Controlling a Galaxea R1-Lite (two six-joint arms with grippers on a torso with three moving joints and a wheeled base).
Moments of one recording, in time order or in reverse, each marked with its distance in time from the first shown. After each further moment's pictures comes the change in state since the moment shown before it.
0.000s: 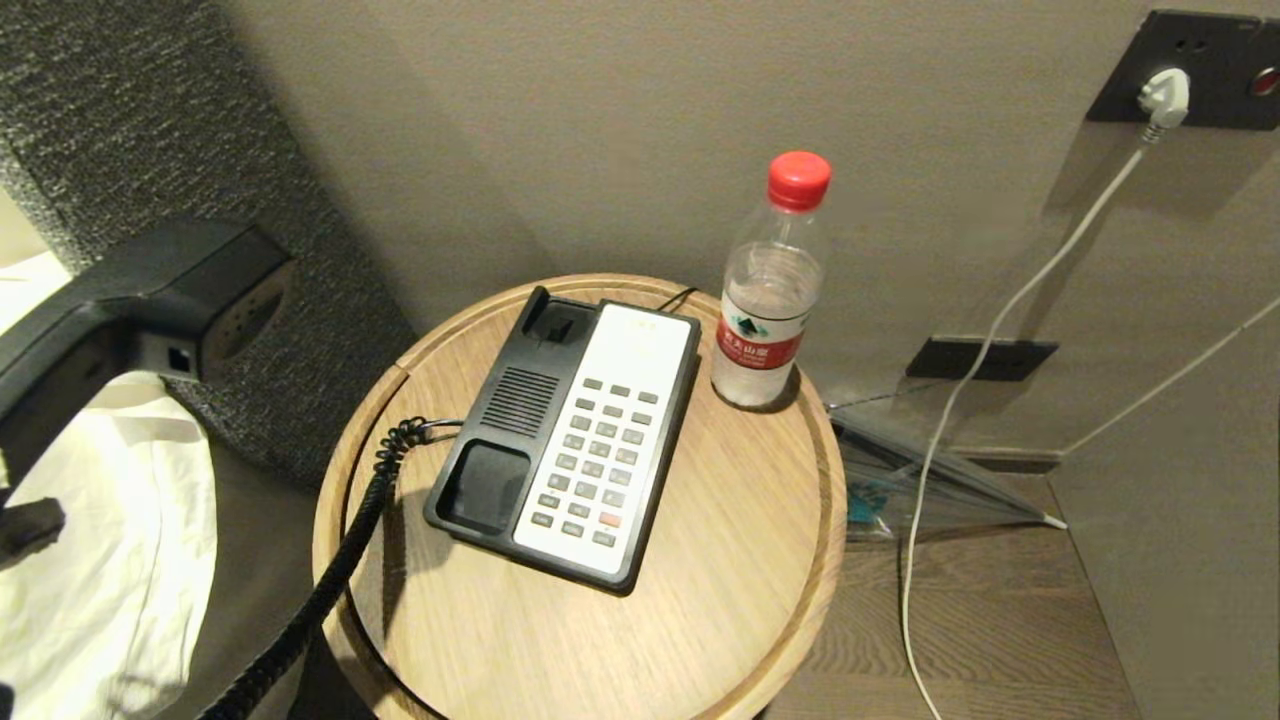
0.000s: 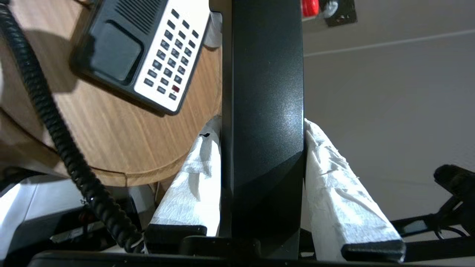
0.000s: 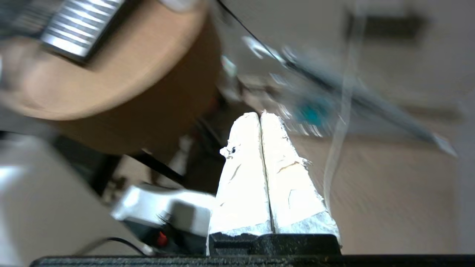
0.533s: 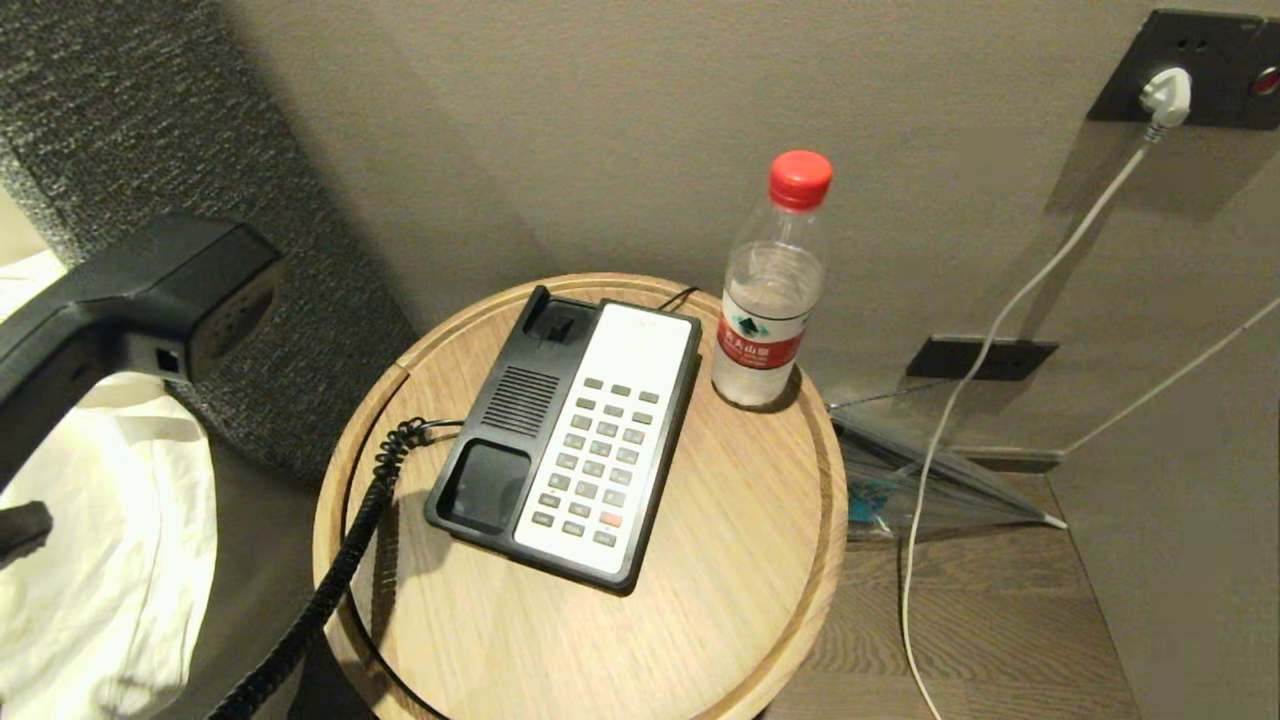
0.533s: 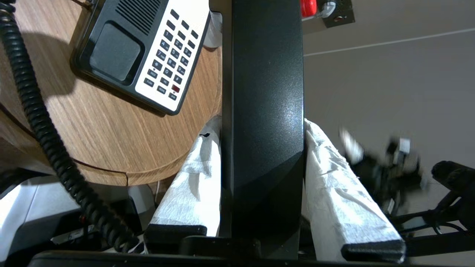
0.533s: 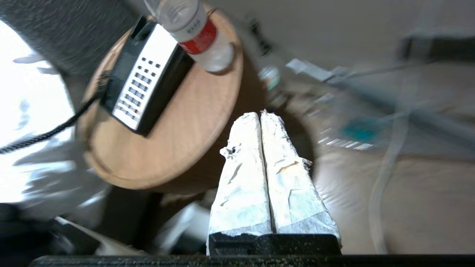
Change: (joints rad) left arm 0.003 -0.007 0.001 -0.001 -0.005 0.005; right arm 0.027 0.636 -0.368 -0.136 0.111 0.107
